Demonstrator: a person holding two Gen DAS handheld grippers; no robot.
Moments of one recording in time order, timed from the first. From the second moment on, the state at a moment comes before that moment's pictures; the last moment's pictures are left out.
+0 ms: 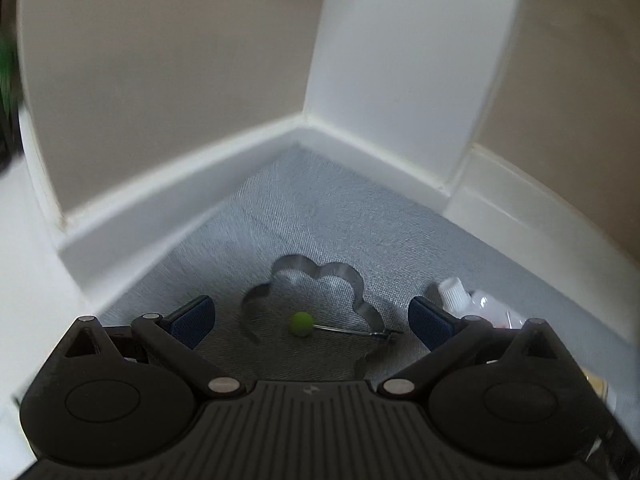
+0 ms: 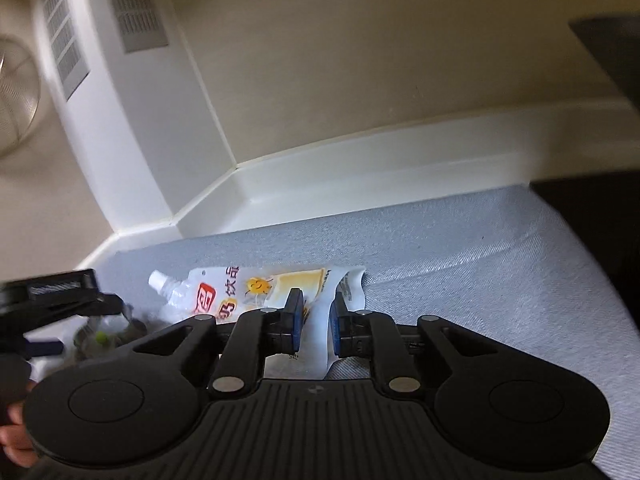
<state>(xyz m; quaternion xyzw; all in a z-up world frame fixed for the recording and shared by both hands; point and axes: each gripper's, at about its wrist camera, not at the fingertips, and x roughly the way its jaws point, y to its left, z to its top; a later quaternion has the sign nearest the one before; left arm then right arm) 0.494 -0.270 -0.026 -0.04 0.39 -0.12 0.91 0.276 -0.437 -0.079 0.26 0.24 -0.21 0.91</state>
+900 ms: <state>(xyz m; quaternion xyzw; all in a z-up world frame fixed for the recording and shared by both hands) 0.367 -0.143 0.051 0.01 0.33 -0.13 0.94 0.250 -0.406 -0.048 0.20 0.12 -0.15 0.96</state>
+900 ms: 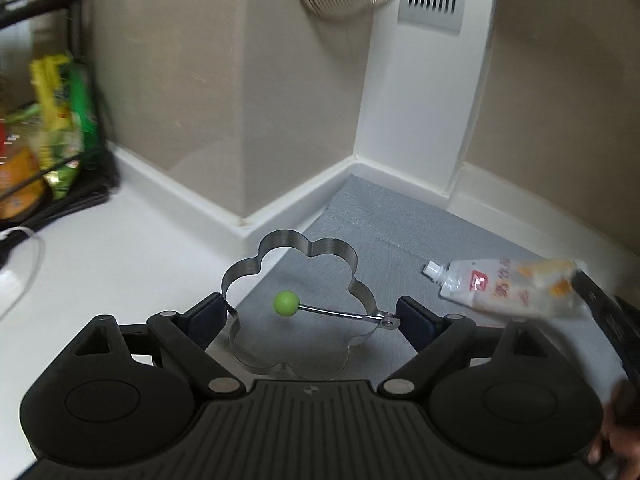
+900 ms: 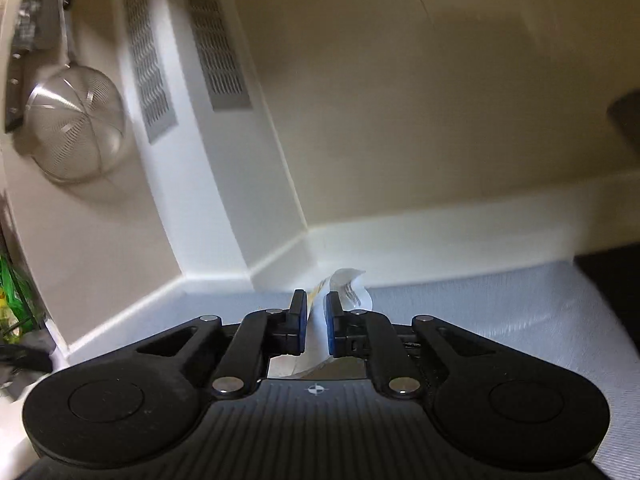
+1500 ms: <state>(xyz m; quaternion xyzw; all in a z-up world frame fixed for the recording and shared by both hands) 0.223 -0.051 0.080 0.02 0.29 -0.16 0.94 0.188 -0.344 0.015 0.07 0.25 -0.11 0.96</state>
